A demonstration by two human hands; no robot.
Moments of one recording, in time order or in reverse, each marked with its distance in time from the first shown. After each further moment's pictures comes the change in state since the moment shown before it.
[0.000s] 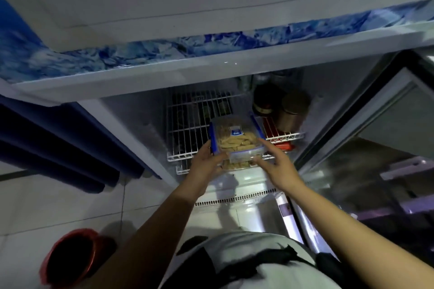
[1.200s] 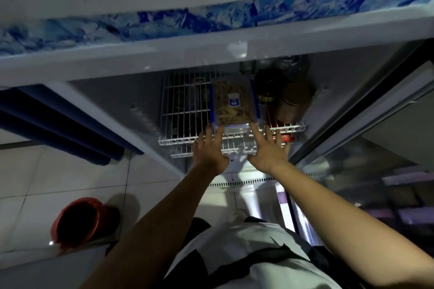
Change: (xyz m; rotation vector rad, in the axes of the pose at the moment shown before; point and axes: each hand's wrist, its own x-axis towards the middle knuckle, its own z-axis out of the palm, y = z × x) left_hand 0.043 -0.046 0.037 1.459 0.129 0.117; right_hand 0.052 0.030 -0.003 -0.901 -0.318 0.267
